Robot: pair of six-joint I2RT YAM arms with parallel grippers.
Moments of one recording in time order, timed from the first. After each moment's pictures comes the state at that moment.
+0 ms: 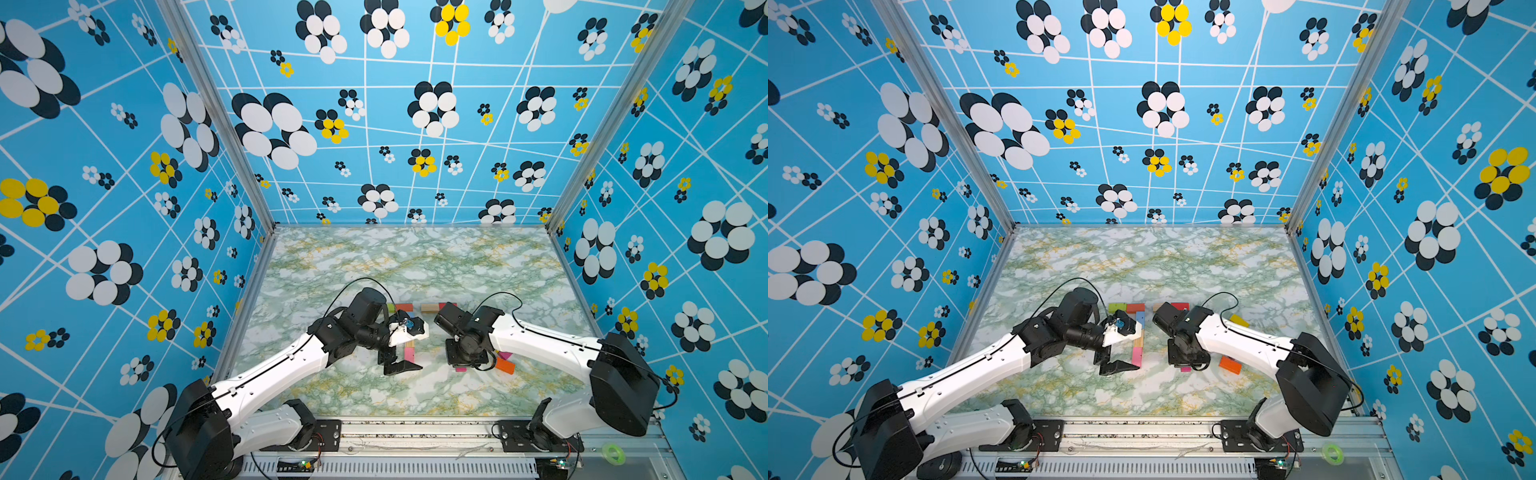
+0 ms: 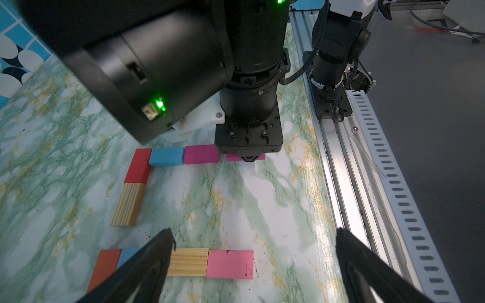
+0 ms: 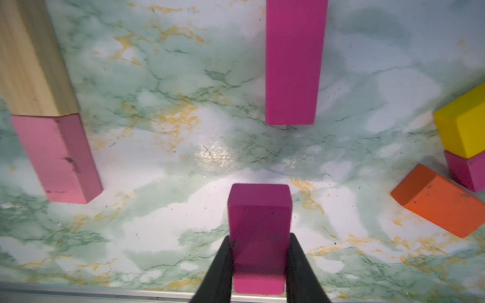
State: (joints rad) left arm -0.76 1.16 0.81 -0.37 0.66 0.55; right arm 0.84 1.52 0.95 -0.96 0.05 0.77
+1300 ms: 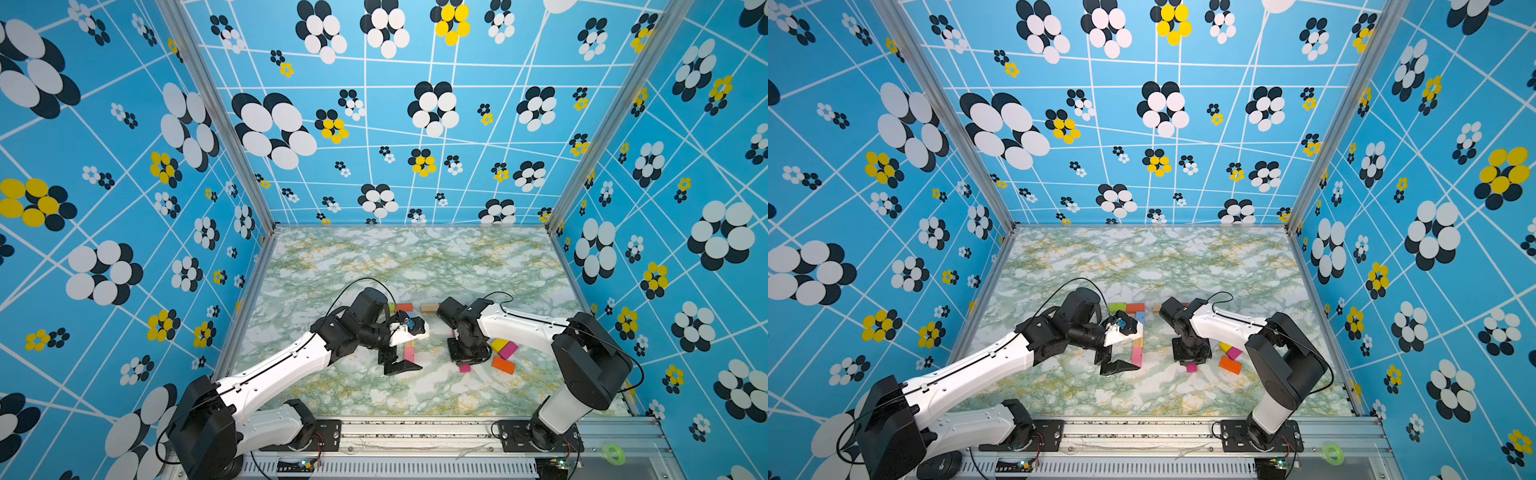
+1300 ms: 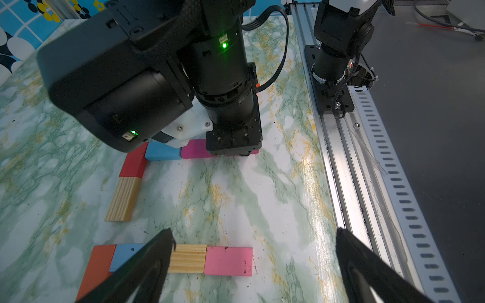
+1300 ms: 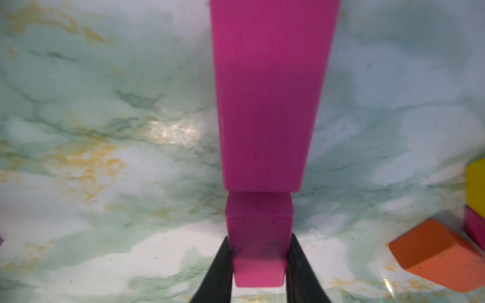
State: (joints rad) left arm -0.75 1.18 0.81 -0.37 0.65 0.55; right arm 0.73 1.67 0.96 -0.92 -0.02 0.61
